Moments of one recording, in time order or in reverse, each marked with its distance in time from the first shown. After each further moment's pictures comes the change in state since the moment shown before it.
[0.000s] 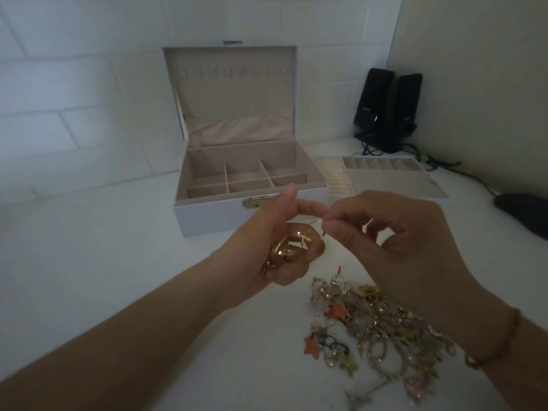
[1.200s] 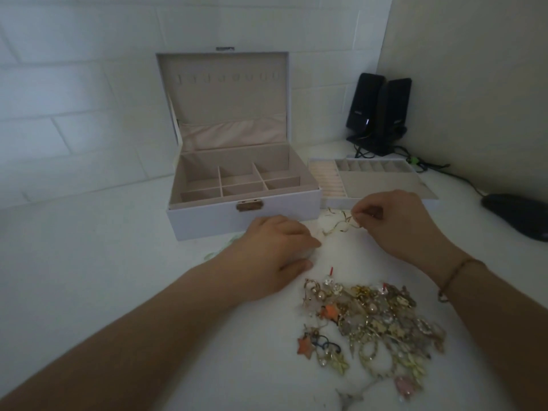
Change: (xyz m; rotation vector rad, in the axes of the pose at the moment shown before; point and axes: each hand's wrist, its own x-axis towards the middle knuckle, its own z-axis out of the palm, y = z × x) left_hand 0.021 -0.023 -0.030 1.699 0.031 0.357; right_hand 0.018 0.099 -0.003 -0.411 -0.192 0.412
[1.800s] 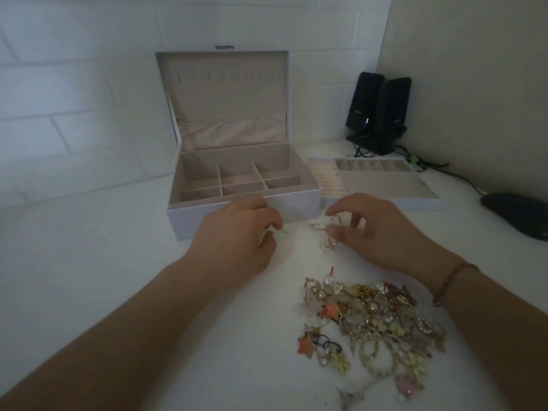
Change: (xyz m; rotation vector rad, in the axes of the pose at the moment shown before) left_hand -0.014 -0.005 -0.022 0.069 0.278 -0.269; right_hand -0.007 -0.007 0.014 0.120 -0.086 -0.184
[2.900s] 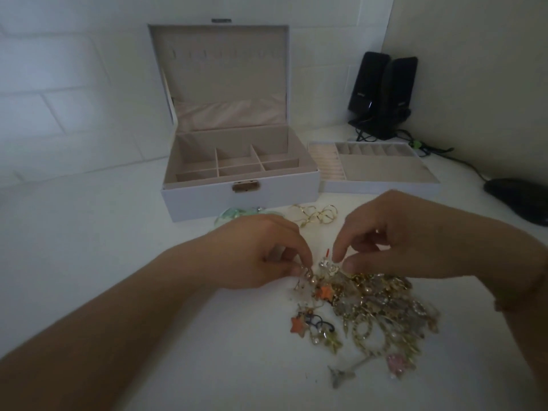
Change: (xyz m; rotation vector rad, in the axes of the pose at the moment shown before) left_hand -0.004 0.013 0.000 -0.302 -0.433 0.309; right_hand -0.028 -0.042 -0.058 0.056 -0.509 -0.251
